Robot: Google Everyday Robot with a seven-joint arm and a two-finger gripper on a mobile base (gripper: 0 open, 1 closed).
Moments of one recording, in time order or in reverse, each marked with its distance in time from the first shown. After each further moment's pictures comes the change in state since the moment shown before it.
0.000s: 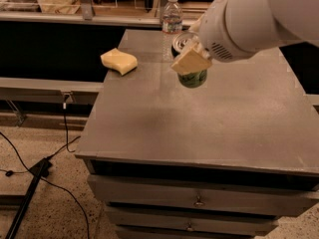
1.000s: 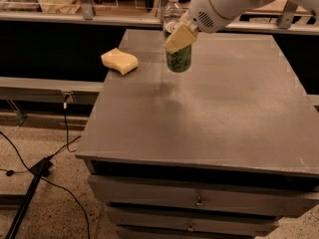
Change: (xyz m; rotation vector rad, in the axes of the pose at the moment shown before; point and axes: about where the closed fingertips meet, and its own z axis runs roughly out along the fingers) arm -0.003 -0.055 0.103 -0.189 -0.013 0.121
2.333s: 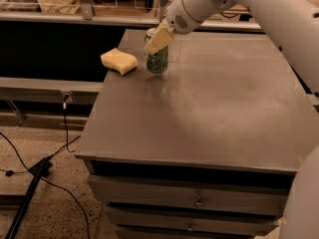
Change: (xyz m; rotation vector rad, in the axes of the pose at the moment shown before) arm -0.016 -0.016 0.103 -0.200 -0.042 0.025
